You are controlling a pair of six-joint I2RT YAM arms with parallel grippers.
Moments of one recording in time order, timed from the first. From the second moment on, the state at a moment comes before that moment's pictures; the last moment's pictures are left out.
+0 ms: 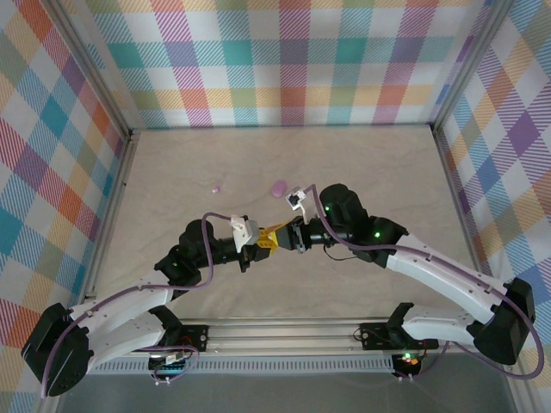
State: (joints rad) left arm -0.71 0.96 0.44 0.36 0.54 0.07; right arm 0.87 1.14 0.99 -0.36 -0.42 0.45
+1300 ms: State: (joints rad) left arm -0.71 1.00 0.53 0.25 0.57 0.04; right arm 0.96 1.21 1.30 -0.80 -0.28 -0.26
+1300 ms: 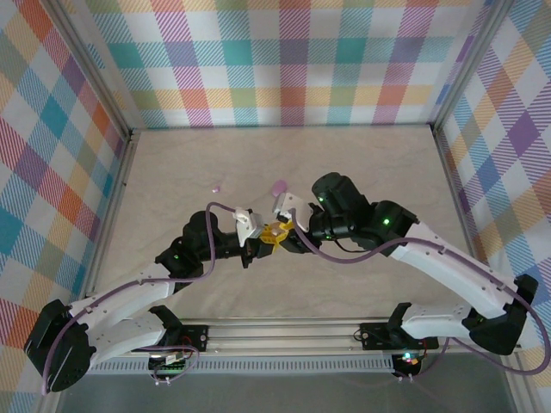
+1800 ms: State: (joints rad) left arm -0.71 1.00 0.54 0.23 0.57 0.04; right arm 1.00 1.27 1.33 -0.81 -0.16 -0.35
